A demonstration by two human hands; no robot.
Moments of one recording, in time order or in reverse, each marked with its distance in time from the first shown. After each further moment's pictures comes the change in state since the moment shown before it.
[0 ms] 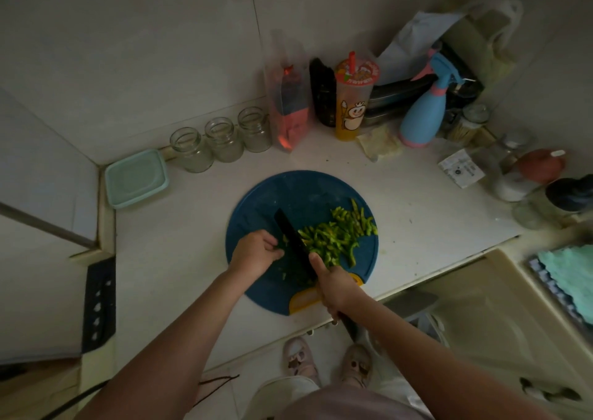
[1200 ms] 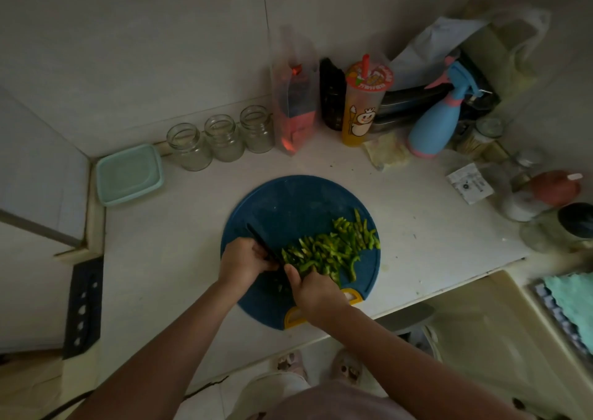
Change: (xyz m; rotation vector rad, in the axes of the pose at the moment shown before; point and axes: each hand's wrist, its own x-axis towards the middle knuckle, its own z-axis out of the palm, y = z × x) left_hand 0.006 -0.002 -0.008 -0.109 0.028 -0.086; right_hand 0.015 -0.024 0.016 -0.395 0.042 -0.188
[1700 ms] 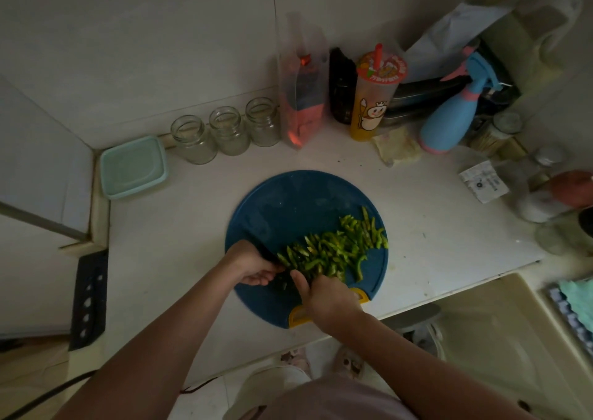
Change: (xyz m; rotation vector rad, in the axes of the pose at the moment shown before) left_hand 0.015 0.000 -0.005 -0.095 -0.383 -0.410; right_hand -0.001 0.015 0.004 -0.213 0.058 -0.069
